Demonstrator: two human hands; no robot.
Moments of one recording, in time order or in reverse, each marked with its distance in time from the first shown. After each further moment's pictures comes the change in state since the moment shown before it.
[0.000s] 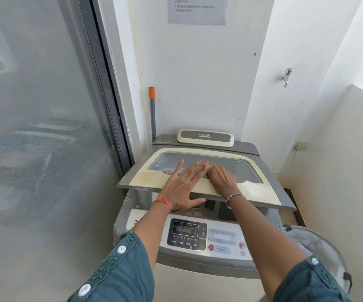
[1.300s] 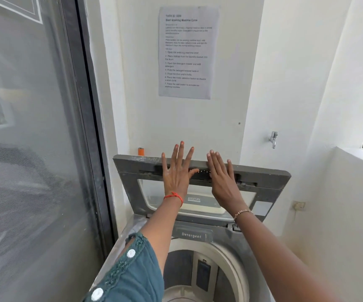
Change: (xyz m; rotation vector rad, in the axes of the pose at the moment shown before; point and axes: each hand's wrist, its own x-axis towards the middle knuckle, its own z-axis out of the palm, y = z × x) left_hand 0.207 -0.090 -0.038 0.288 0.355 -0.630; right_hand 0.126 0.070 -0.098 -0.108 0.501 -0.057
